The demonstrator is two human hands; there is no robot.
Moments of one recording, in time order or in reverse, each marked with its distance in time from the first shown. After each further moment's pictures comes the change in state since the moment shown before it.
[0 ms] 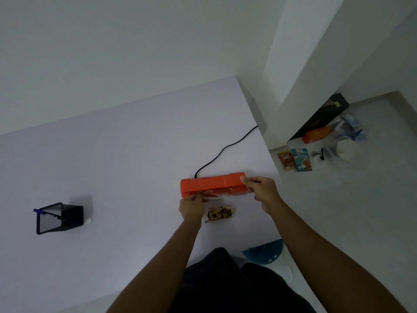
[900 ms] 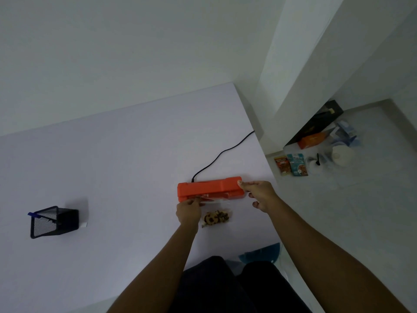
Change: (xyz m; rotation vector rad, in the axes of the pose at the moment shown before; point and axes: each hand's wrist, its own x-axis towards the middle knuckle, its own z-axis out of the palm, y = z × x) left_hand 0.004 -0.005 0.001 -0.001 -0.002 0.007; right_hand 0.012 -0.007 -0.004 0.028 -0.048 0.250
